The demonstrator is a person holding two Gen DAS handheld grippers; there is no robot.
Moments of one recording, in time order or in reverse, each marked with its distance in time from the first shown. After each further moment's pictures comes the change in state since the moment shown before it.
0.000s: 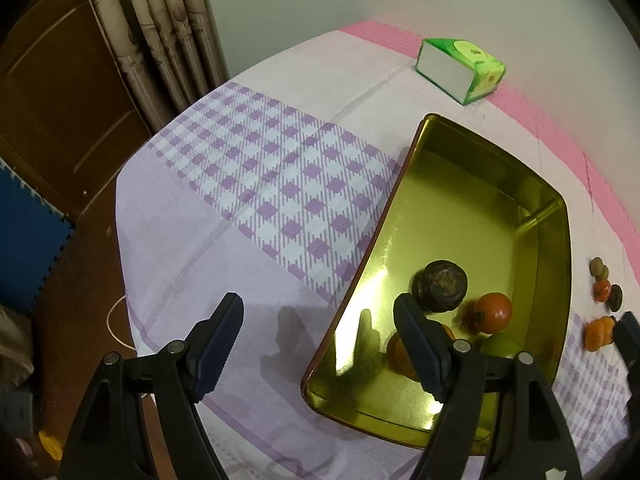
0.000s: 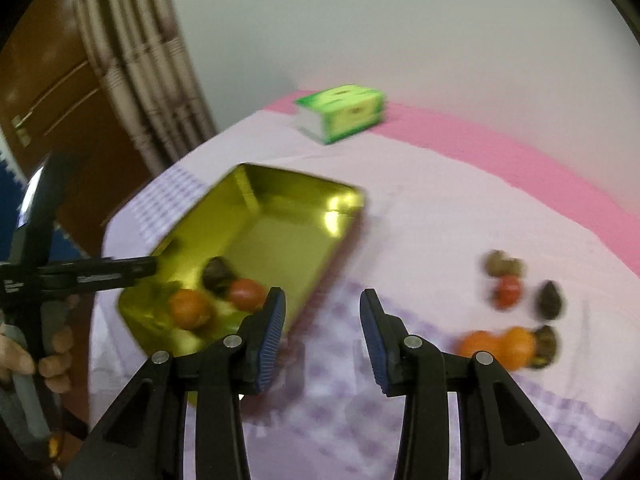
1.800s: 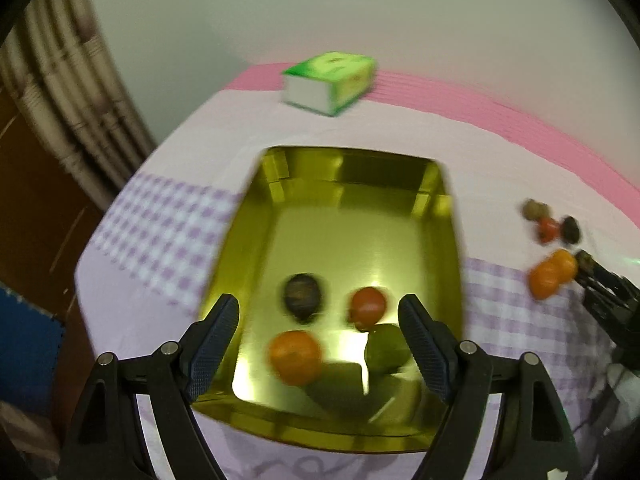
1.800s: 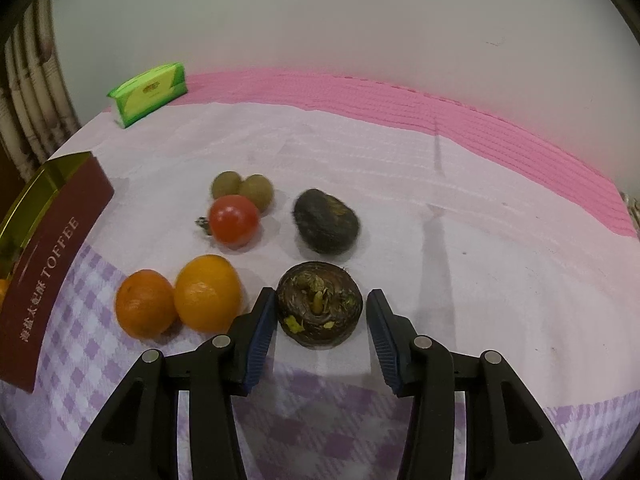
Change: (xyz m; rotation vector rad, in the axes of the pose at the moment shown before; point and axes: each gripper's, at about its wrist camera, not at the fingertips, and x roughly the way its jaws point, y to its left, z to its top) left arm -0.038 -0.106 -0.021 0.334 -0.144 -0.093; right arm 0.036 -0.156 -0.058 0.191 0.026 -0.330
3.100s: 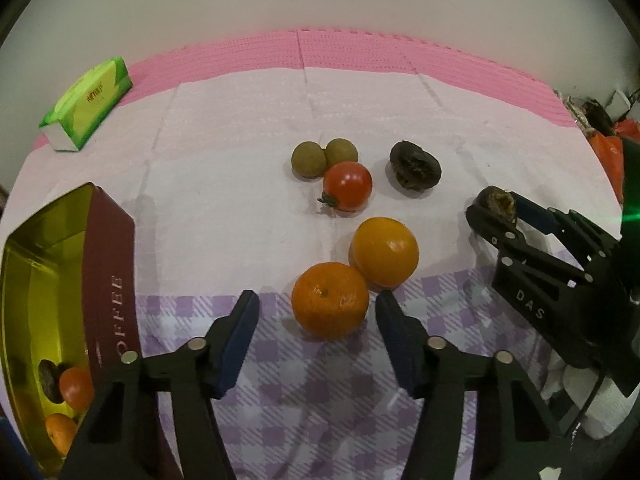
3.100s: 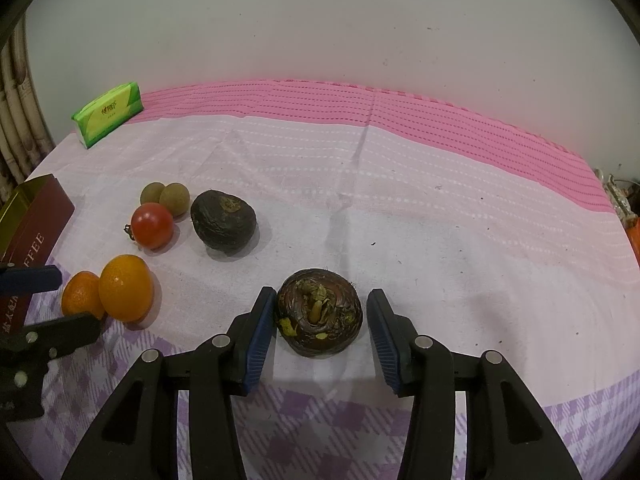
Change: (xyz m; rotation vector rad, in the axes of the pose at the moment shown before) left arm 0.067 -0.197 0.009 0.337 0.115 -0.318; right arm -0.002 -0.041 -0.009 0.053 -0.022 -0.065
